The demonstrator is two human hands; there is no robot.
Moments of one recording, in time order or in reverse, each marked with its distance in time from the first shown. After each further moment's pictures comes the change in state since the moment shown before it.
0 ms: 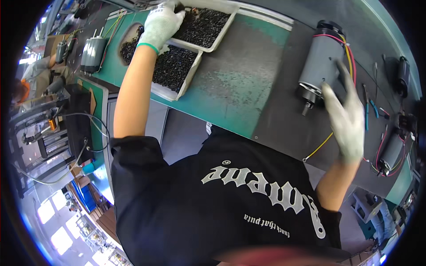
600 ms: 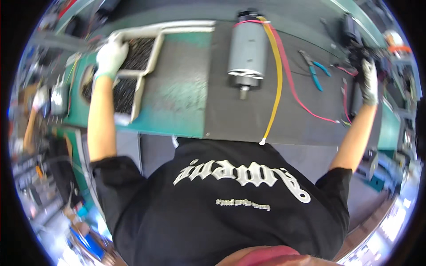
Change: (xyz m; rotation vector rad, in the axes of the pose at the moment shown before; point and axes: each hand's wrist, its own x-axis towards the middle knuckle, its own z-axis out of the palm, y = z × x) left_hand 0.023 -0.011 0.039 0.200 -0.012 0.208; right_hand -0.003 0.256 -0.216 0.428 0.302 -0.014
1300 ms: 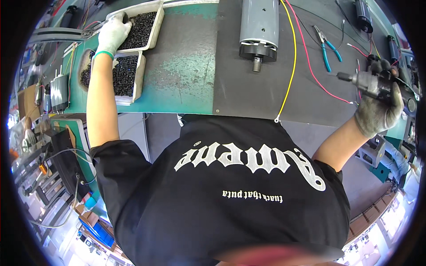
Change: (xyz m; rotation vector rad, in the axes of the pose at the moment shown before) left_hand 0.009 -0.003 0.003 -0.017 -0.115 0.066; right_hand -0.108 -0.125 0.121 1.037 0.246 -0.095
